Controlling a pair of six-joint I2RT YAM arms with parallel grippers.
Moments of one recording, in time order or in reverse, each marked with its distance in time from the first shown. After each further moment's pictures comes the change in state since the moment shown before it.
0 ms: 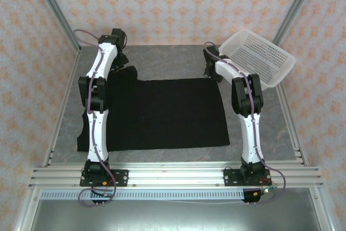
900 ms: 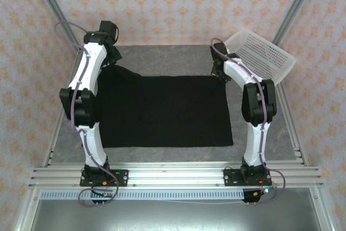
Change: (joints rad) left arm -0.020 -0.460 -0.364 0.038 -0.028 0.043; right arm -0.010 -0.268 -0.195 -0.044 0.082 -0.096
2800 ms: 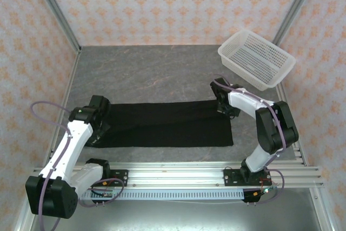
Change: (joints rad) left arm -0.032 -1.001 -1.250 -0.016 -0.046 -0.370; right arm 0.104 -0.420 -0.679 -0.038 0.056 0.107
